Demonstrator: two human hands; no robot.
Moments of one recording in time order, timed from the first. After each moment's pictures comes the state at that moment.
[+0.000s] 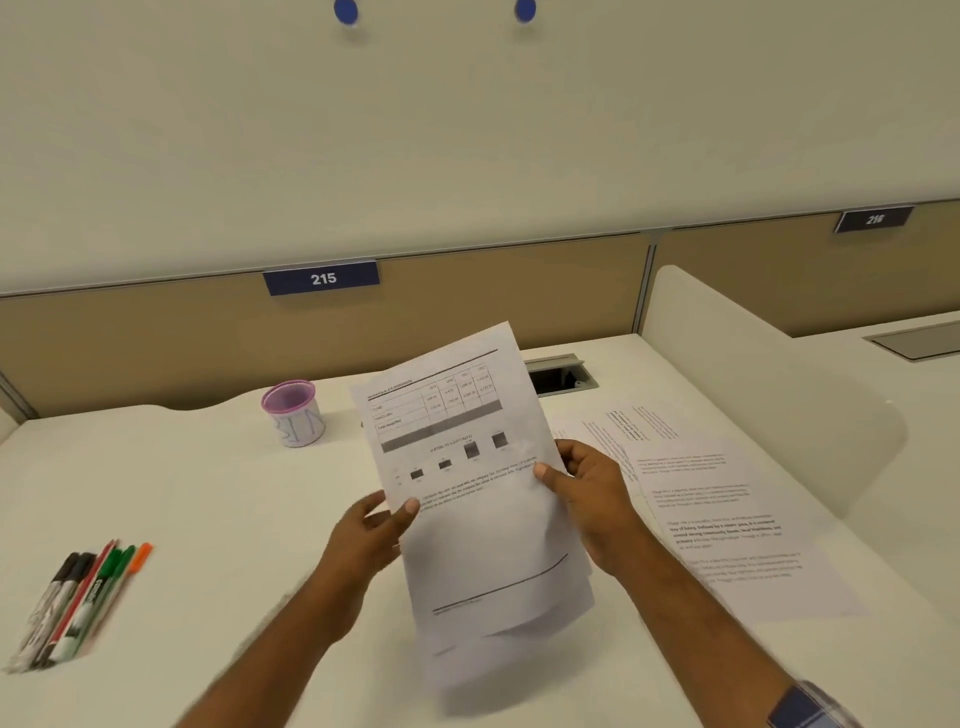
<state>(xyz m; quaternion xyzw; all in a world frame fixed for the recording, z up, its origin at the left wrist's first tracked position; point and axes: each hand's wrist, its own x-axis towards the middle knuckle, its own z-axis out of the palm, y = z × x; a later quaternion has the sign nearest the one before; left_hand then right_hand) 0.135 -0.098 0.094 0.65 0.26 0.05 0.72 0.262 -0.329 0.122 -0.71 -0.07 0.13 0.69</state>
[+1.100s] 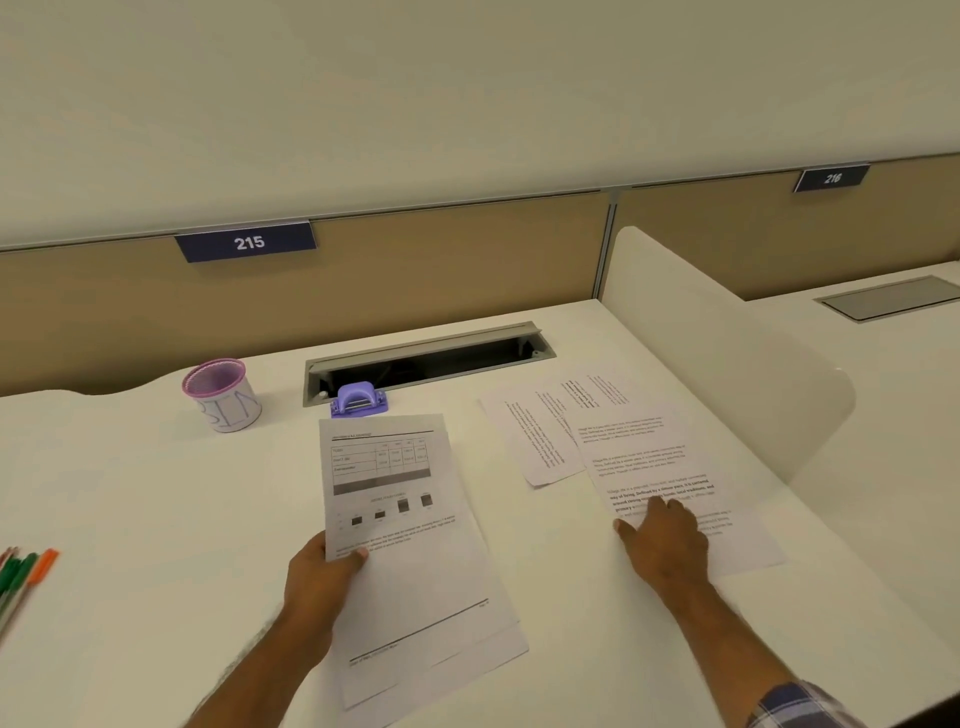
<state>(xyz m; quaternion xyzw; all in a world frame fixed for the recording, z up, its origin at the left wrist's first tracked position) 0.154 -0.124 0.023 0.64 0.38 0.09 0.66 0.315 -0.466 0.003 -0.99 0.07 0.03 0.13</state>
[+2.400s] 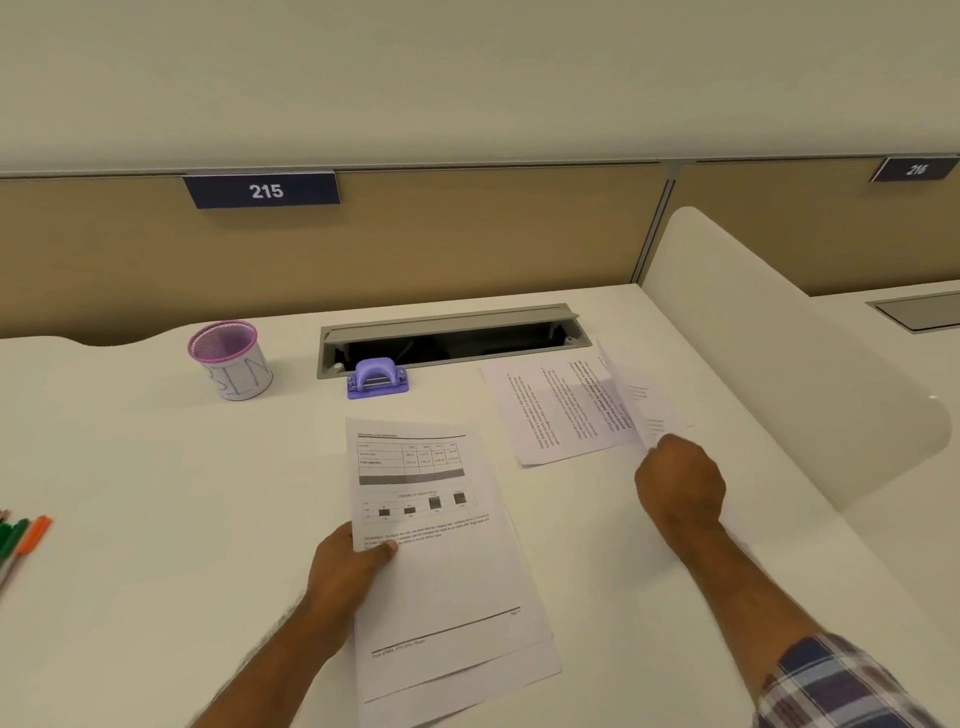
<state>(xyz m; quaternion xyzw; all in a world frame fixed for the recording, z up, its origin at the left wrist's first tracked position) 0.178 -0.104 -0.012 0.64 0.38 0.04 0.67 0.372 -0.402 0.059 -0.99 0.04 -0.07 0.13</state>
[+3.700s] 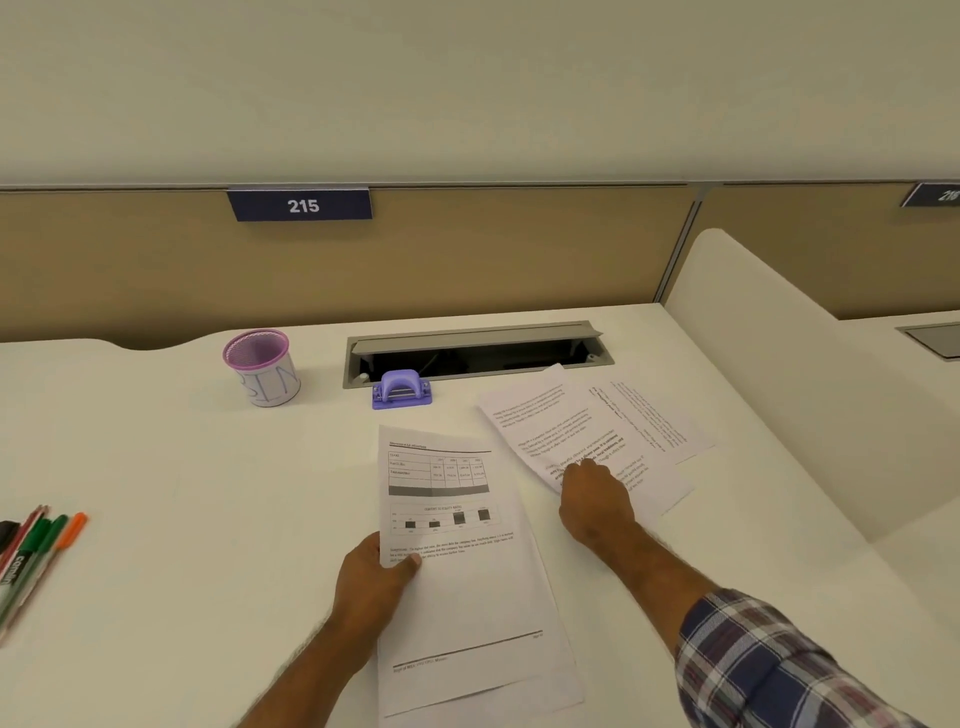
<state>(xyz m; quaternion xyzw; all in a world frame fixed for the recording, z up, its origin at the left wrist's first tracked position) 0.173 -0.111 -0.007 0.69 0.37 0.05 0.62 0.367 -0.313 0.016 -0.98 -0.20 0.06 -0.01</state>
